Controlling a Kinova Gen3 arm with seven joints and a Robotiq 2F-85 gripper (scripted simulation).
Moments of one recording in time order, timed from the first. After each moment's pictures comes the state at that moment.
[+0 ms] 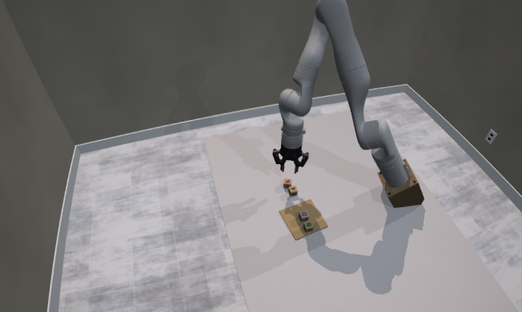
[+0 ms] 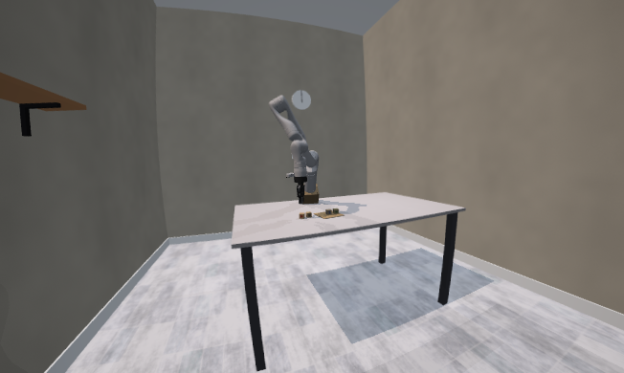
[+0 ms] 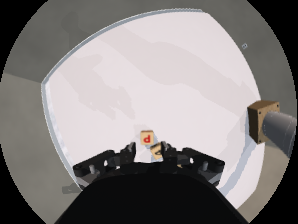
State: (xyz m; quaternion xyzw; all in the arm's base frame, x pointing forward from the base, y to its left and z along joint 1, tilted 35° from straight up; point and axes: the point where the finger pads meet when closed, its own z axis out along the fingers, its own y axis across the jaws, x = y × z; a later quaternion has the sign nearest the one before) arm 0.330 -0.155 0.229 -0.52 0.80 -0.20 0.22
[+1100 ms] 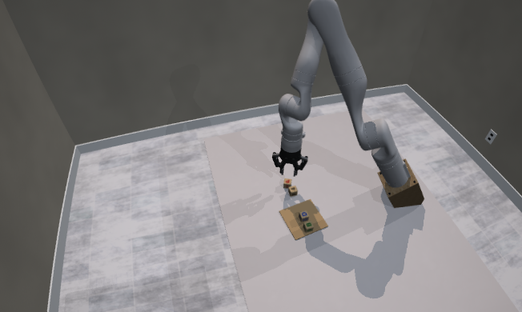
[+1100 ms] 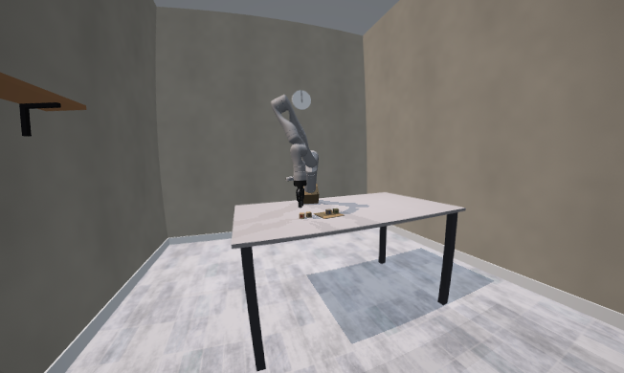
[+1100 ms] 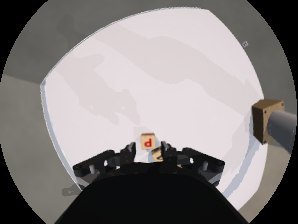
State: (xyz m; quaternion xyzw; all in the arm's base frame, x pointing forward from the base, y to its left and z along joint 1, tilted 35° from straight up) arm 0.342 -0.161 0.212 -0.52 0.80 -0.20 0.22
